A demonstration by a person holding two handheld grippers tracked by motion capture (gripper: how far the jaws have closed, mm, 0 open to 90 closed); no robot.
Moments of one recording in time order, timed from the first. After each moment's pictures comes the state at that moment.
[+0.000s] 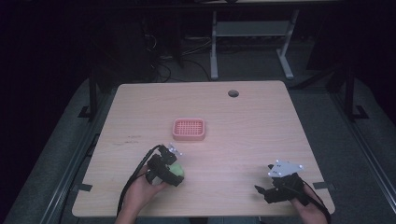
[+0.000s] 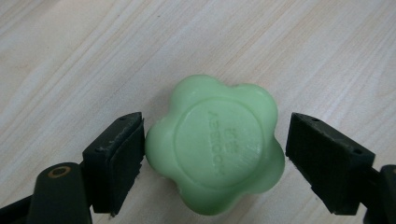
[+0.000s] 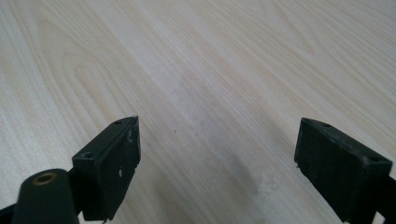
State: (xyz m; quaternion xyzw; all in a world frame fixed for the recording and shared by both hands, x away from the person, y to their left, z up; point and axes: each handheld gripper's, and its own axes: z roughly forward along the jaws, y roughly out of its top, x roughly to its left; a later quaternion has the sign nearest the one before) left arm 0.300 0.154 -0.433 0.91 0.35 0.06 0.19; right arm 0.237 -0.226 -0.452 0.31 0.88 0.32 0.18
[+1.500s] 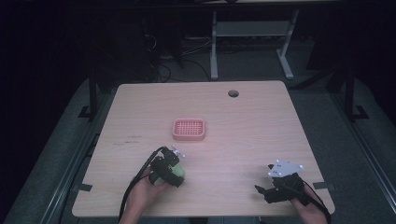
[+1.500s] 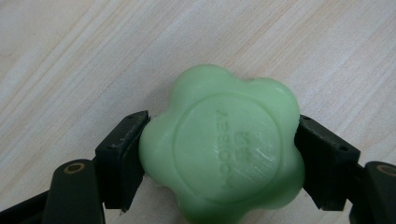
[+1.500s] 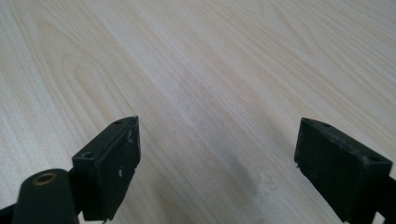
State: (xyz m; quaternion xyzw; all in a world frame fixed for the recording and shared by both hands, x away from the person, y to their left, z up) left arm 0.301 0.148 -0.443 0.92 0.35 0.07 0.16; right arm 0.237 -0.226 -0.452 0.31 0.87 0.32 0.19
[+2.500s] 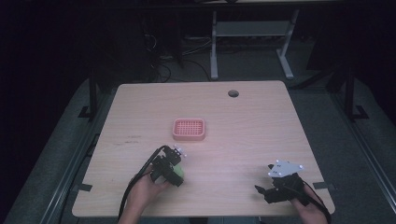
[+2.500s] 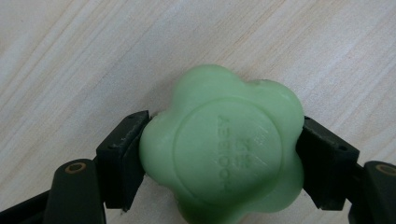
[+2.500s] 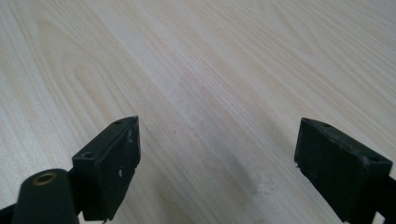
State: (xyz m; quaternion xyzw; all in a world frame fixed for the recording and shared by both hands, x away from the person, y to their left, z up) left arm 0.306 0.141 -0.441 0.92 0.36 0.05 0.12; right arm 0.237 -0.226 -0.452 0.31 0.87 0.32 0.19
